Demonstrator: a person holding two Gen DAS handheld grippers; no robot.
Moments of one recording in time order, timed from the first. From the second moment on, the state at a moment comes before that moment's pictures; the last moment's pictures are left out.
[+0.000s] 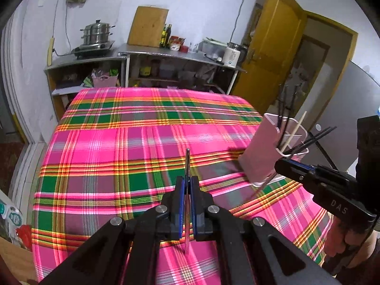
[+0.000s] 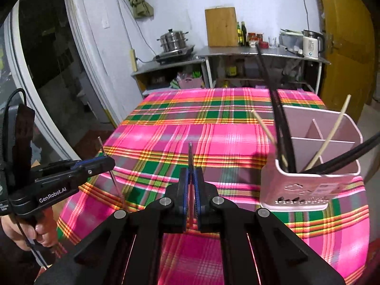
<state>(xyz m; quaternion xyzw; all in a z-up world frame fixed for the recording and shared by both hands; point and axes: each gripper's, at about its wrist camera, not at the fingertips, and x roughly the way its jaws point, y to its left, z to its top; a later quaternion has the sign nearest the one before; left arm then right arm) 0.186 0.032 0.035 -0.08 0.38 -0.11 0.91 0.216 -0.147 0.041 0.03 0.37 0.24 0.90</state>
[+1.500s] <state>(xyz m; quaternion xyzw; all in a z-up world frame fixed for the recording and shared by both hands) 0.256 -0.124 0.144 -0.07 0.32 -0.25 0.91 0.224 -0.283 0.144 0.08 0.26 0.13 0.95</state>
